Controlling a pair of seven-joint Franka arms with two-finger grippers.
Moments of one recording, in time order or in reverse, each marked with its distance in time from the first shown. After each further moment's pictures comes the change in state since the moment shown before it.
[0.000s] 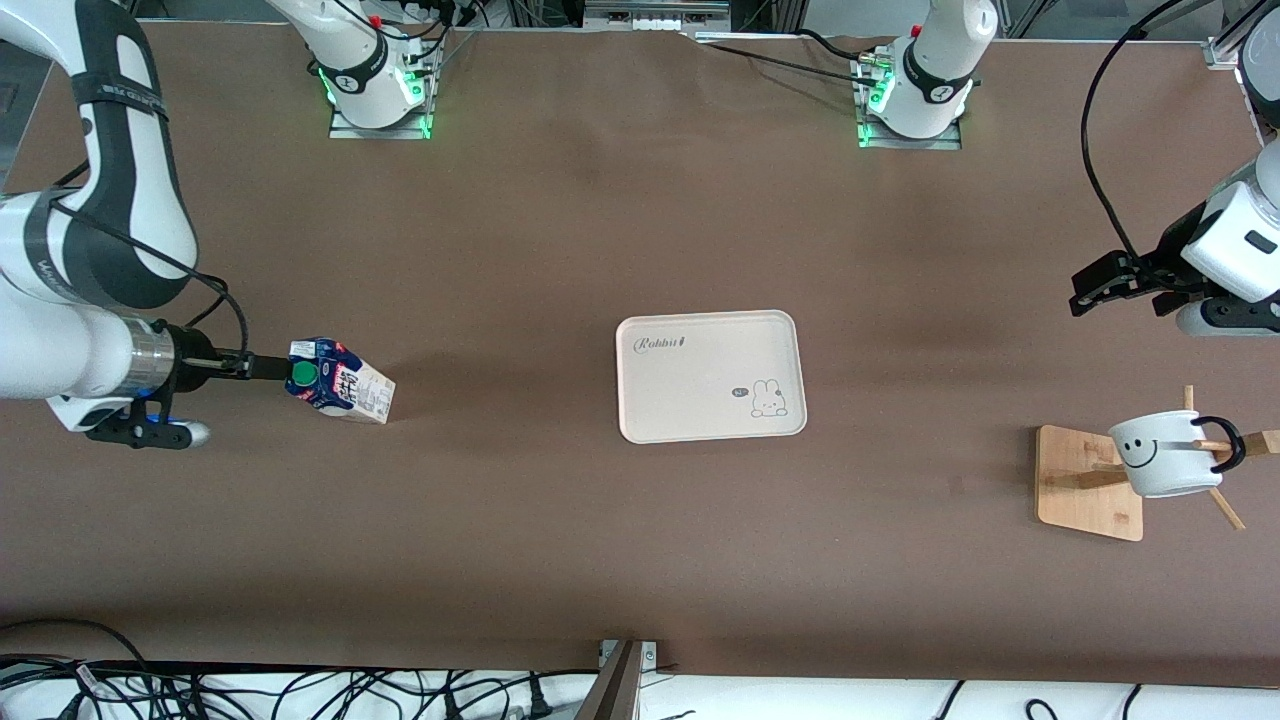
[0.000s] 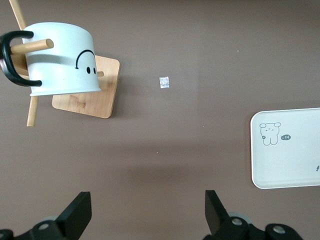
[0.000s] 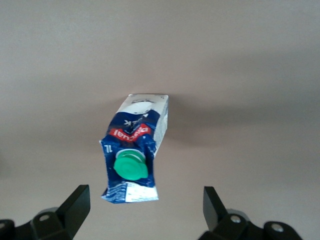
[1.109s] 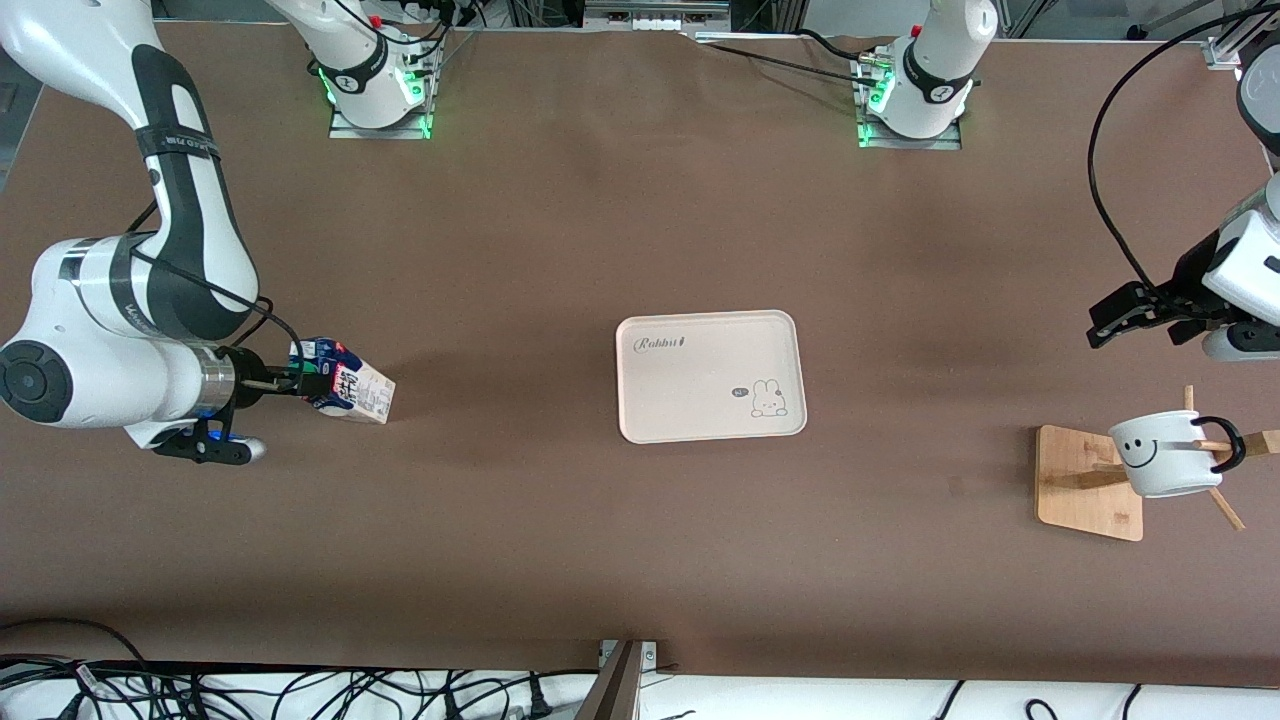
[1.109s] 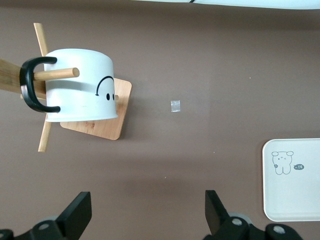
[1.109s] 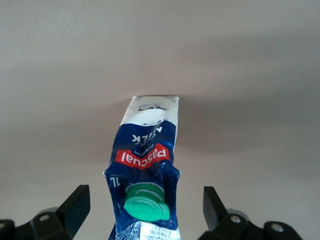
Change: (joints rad) left arm 0.041 0.030 0.003 -0.043 0.000 0.163 0.000; right arm 0.029 0.083 0.000 -0.001 0.000 0.040 0.045
